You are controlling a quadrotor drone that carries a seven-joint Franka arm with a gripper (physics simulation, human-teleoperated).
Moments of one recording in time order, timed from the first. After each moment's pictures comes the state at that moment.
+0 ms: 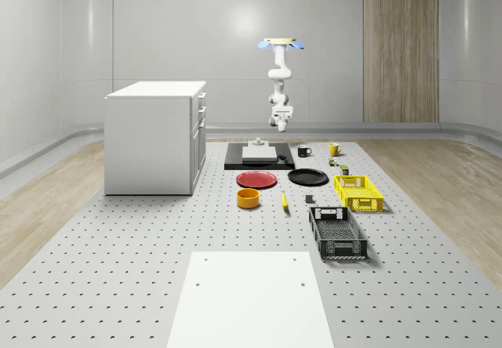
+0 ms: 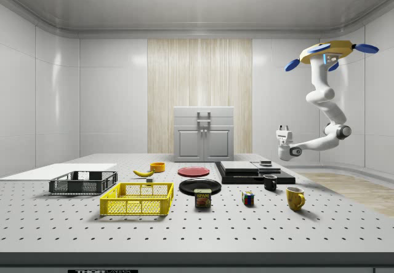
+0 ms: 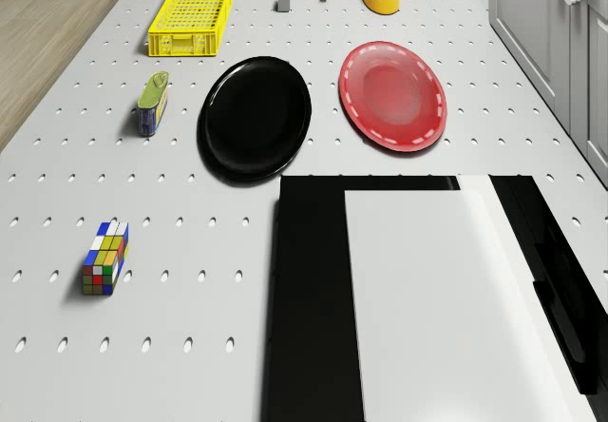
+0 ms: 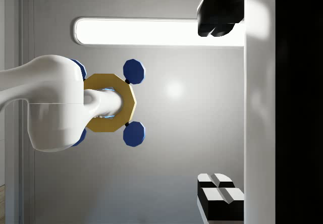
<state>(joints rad) -0.01 -0.70 0.00 -2.04 0.00 1.37 0.78</state>
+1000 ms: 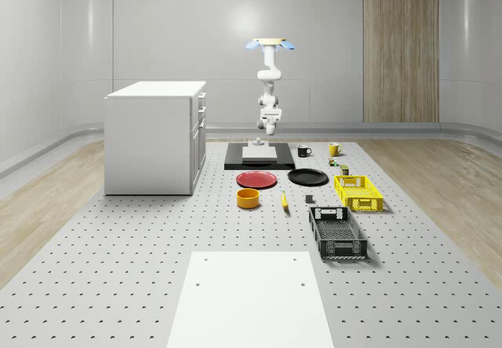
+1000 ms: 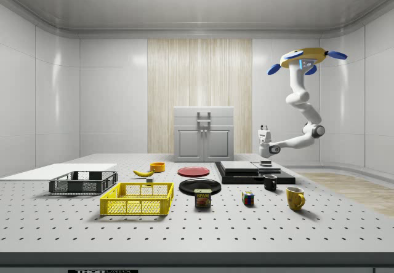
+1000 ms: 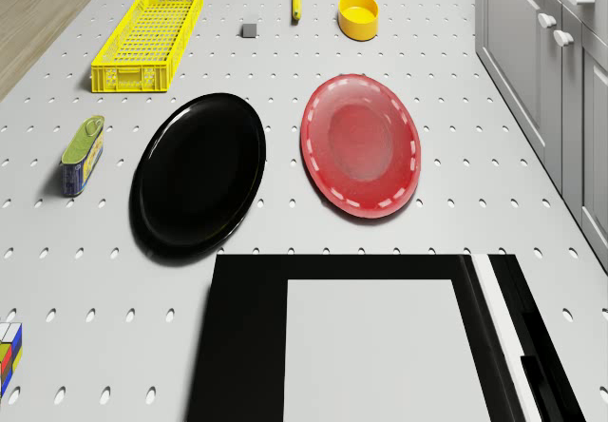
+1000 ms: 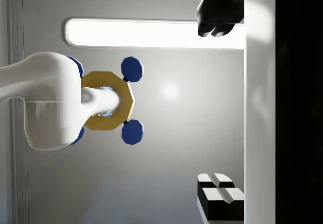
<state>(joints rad) -0.01 -0.72 0.02 -2.05 -0.01 1.38 0.78</state>
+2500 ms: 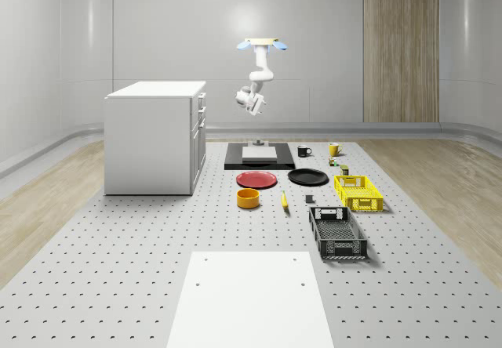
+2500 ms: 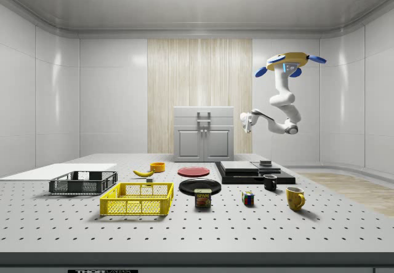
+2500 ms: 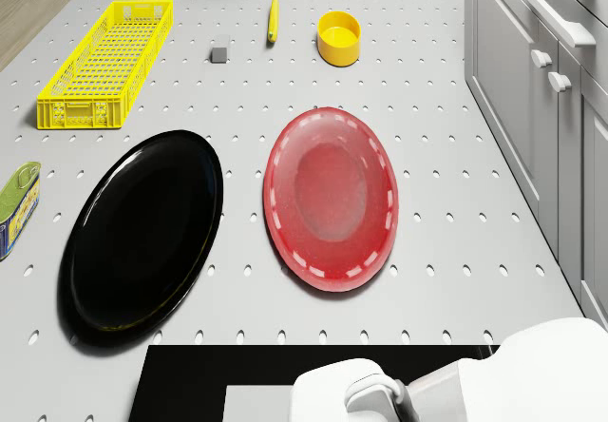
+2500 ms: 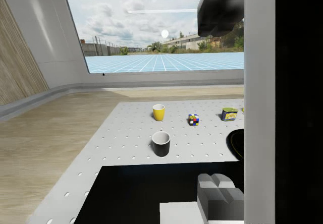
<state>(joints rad) -0.45 -0.87 0.92 -2.68 -1.49 1.39 1.16</state>
